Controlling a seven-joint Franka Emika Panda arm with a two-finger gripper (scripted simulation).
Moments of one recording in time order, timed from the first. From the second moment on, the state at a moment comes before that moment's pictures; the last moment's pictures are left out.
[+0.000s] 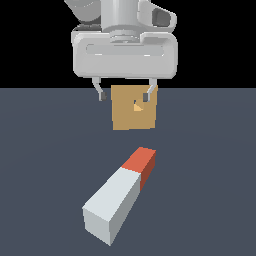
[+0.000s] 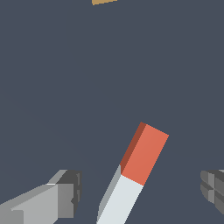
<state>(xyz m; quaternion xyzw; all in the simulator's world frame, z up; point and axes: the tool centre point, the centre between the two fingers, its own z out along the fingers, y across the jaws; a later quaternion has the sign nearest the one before) -0.007 -0.015 0.177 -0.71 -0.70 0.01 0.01</state>
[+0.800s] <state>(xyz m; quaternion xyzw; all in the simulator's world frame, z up) -0.007 -0.084 0.117 -0.80 -0.60 0.00 0.00</state>
